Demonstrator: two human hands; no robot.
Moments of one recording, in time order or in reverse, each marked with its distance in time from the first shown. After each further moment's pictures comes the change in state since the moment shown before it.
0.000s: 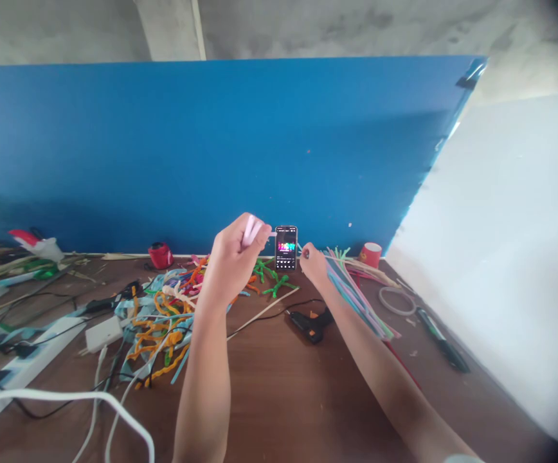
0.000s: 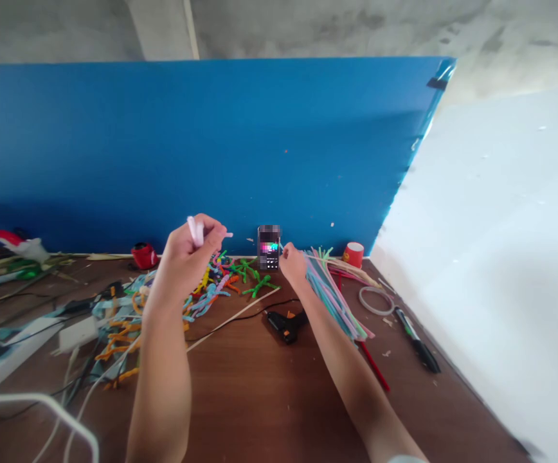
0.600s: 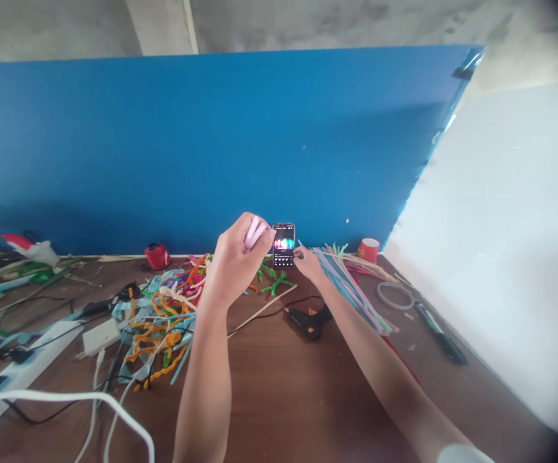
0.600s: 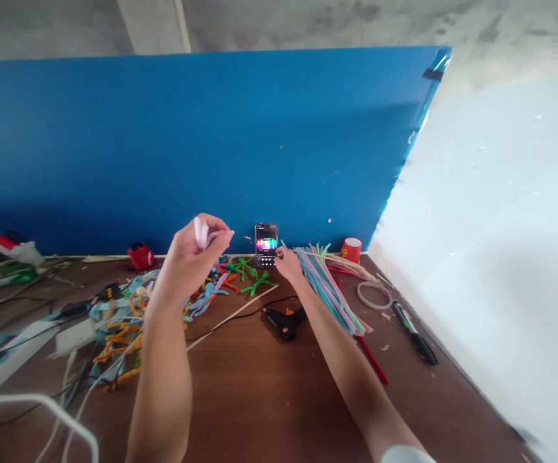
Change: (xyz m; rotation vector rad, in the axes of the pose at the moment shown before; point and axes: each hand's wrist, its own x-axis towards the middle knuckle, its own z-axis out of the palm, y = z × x) left_hand -0.001 -0.004 0.010 -0.011 -0.052 -0.073; right_hand 0.015 0.020 0.021 0.120 -0.096 -0.022
